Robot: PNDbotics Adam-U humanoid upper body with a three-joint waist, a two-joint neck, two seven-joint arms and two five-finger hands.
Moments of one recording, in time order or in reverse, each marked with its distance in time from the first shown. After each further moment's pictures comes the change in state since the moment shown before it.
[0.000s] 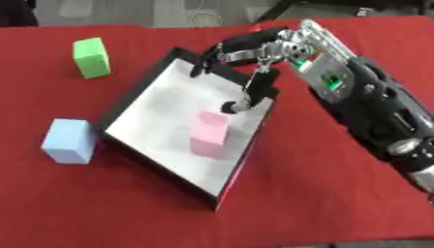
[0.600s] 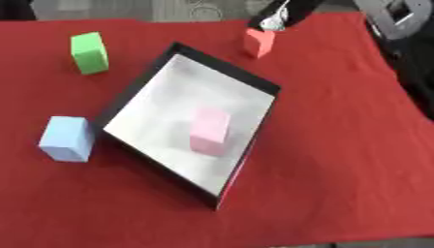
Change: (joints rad) left arm -0.003 -0.007 0.000 0.000 0.001 0.002 -0.002; right arm -0.173 -0.198 -0.130 0.089 -0.091 -0.025 -0.055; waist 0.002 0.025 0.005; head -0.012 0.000
